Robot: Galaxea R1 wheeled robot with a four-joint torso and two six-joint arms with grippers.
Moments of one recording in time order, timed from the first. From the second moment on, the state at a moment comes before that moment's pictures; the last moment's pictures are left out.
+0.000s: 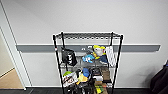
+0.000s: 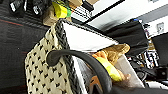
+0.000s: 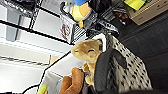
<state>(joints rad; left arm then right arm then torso) 0.79 2.29 -1.48 -0.48 0.26 0.00 -0.92 2.28 -1.46 0.38 0.08 0.16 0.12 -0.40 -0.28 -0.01</state>
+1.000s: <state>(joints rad) 0.86 2.24 -1.41 -0.48 0.19 0.02 -0.99 2.26 -1.42 0.38 0.11 0.16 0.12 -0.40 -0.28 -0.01</state>
